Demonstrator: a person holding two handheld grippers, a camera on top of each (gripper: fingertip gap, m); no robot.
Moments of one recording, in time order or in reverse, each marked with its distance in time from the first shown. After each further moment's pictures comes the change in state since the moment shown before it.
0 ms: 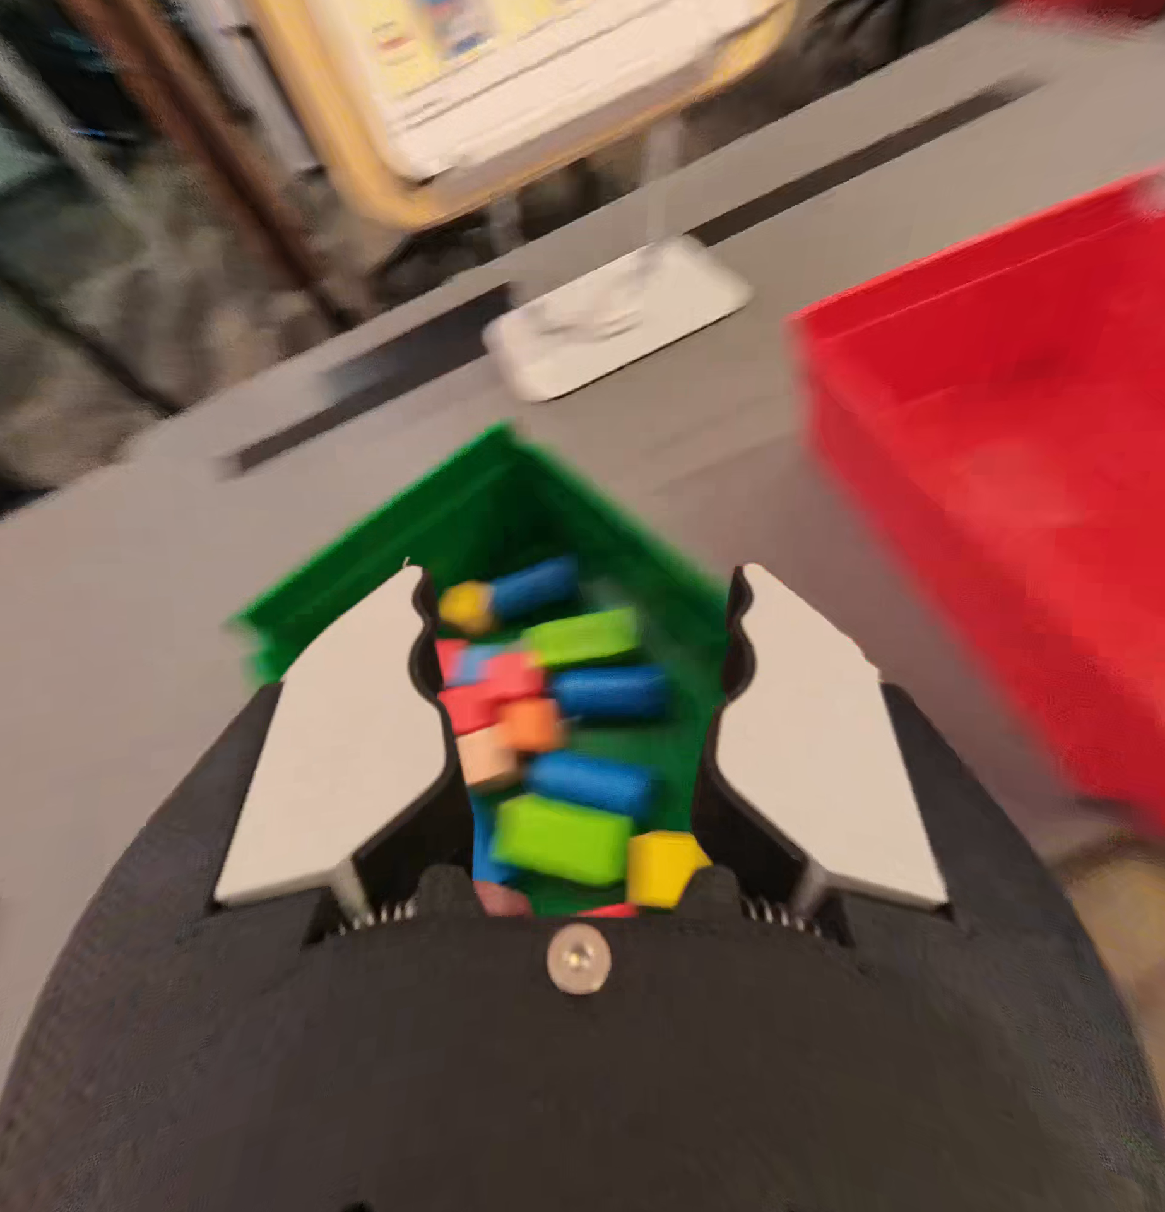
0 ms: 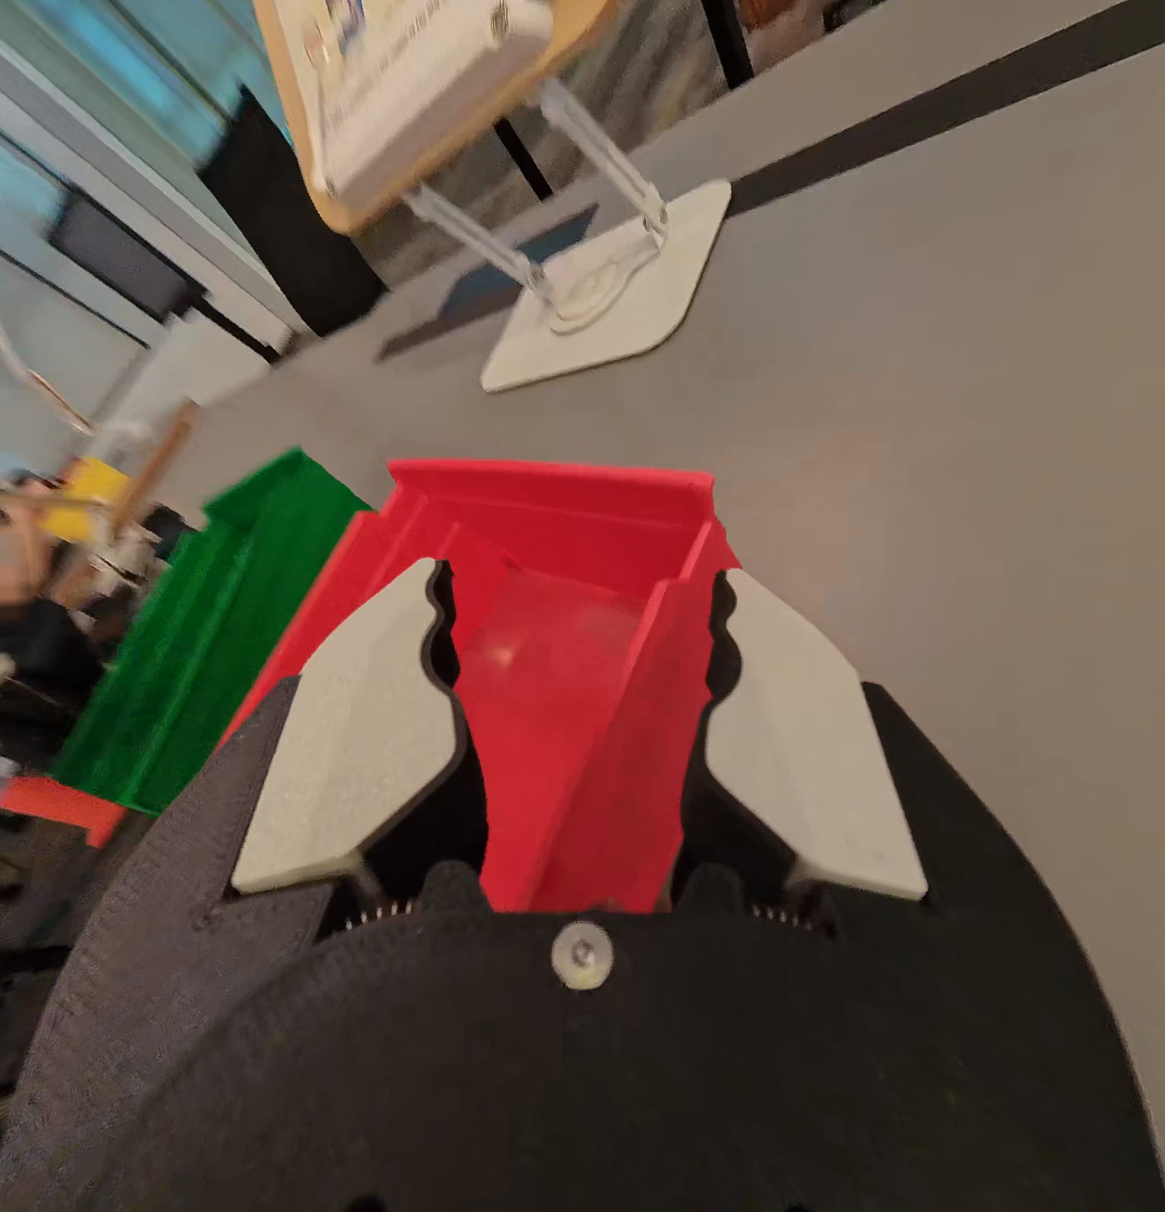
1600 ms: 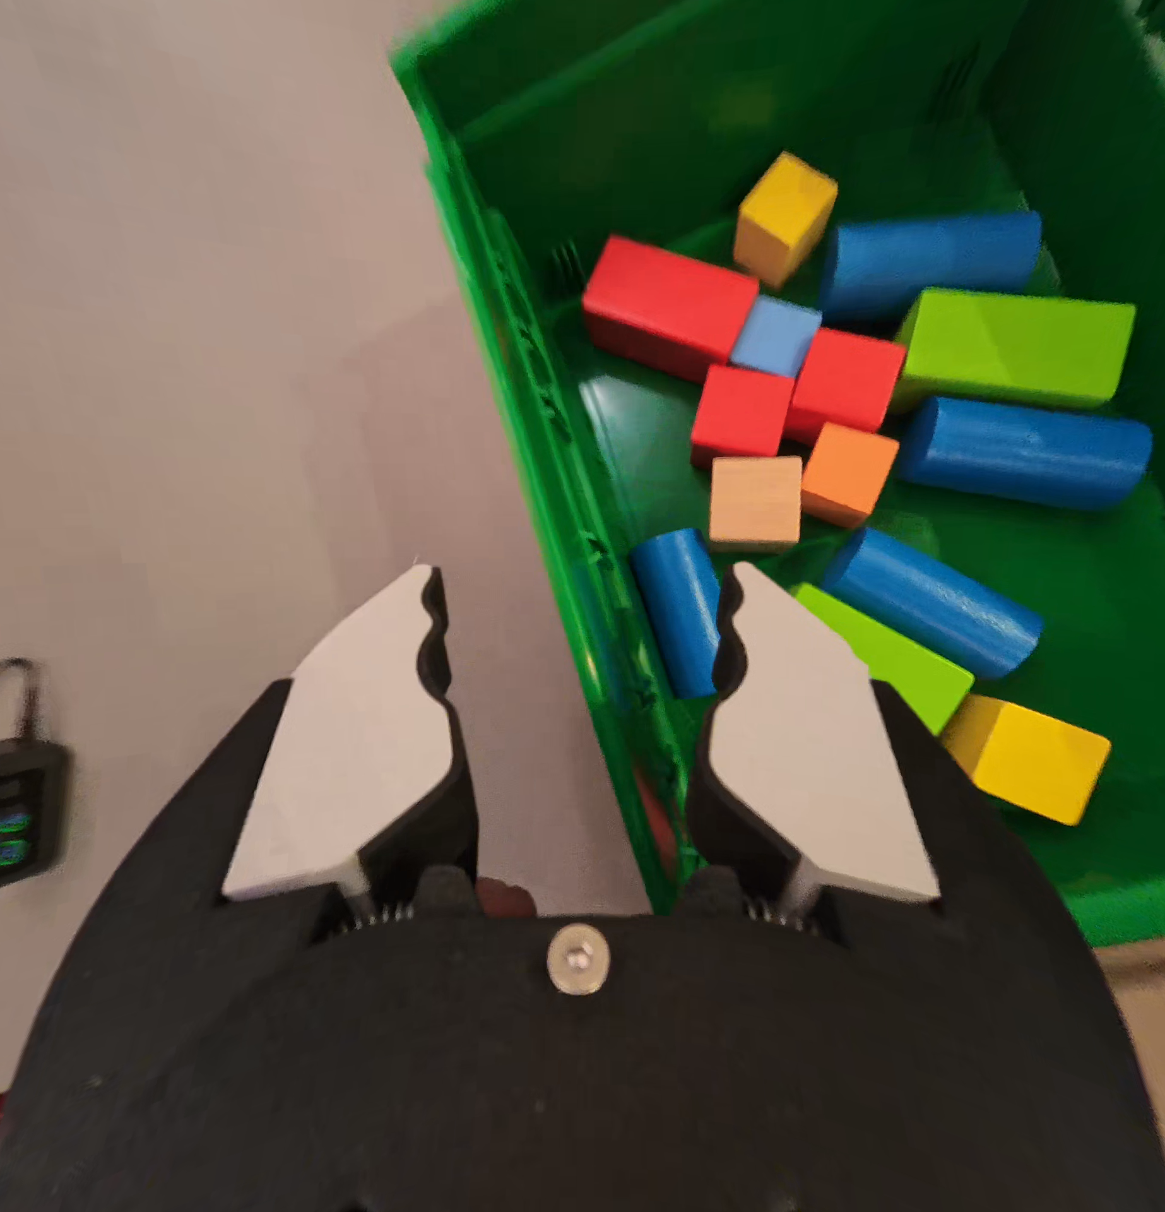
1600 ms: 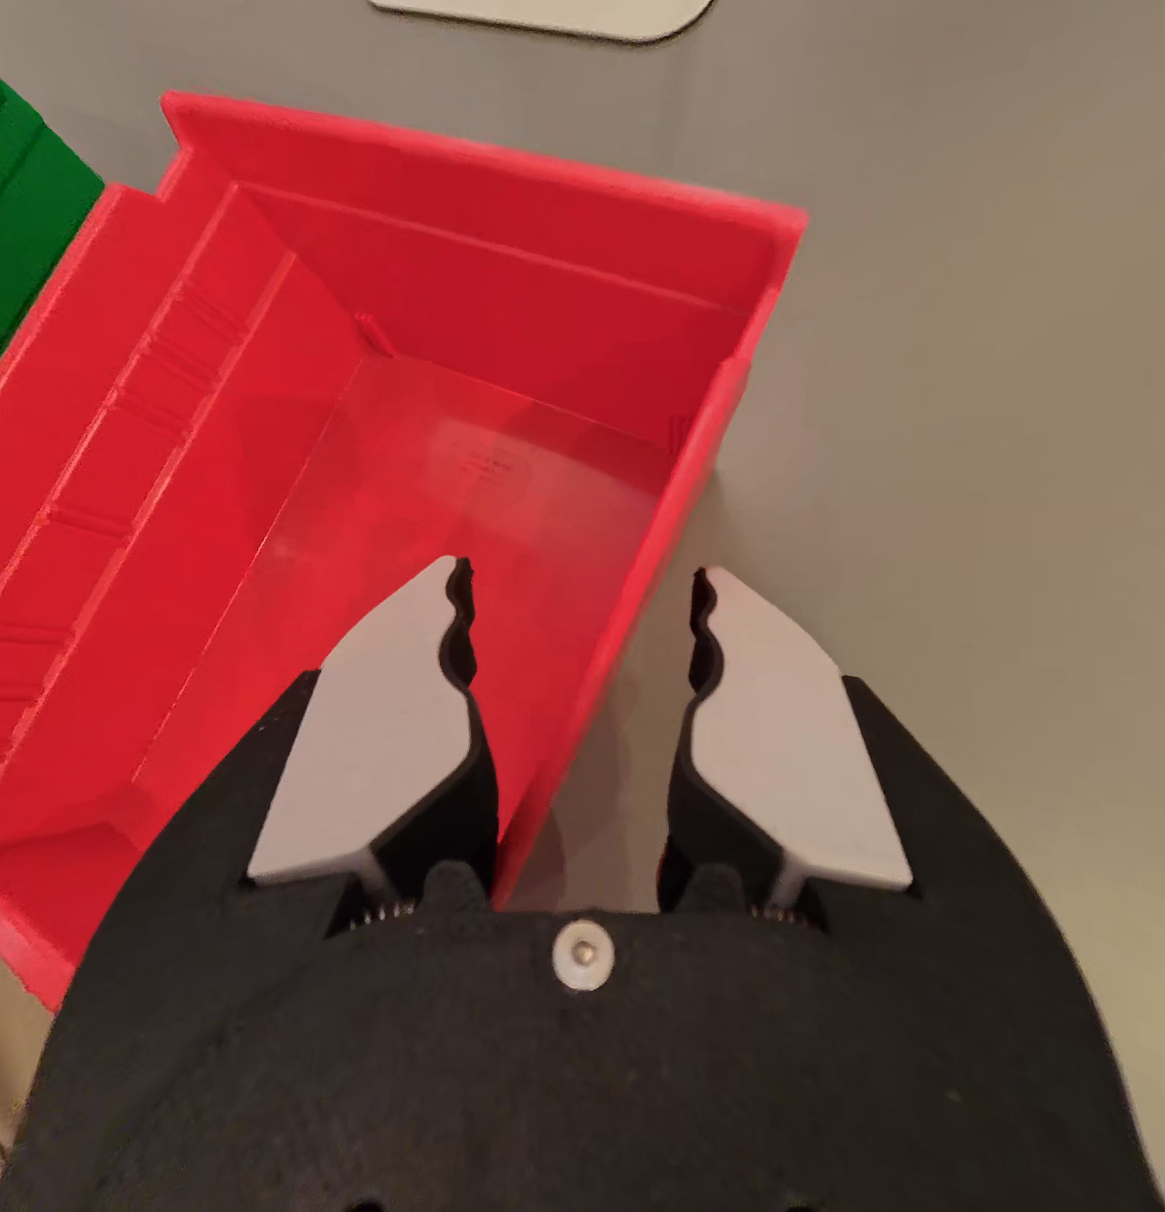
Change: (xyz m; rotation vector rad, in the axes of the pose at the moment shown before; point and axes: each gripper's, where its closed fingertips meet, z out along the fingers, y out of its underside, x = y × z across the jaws) left arm -0.123 0.153 0.019 -0.465 0.021 -0.036; right arm 0.009 0.060 -0.004 -0.324 0.179 -0.330
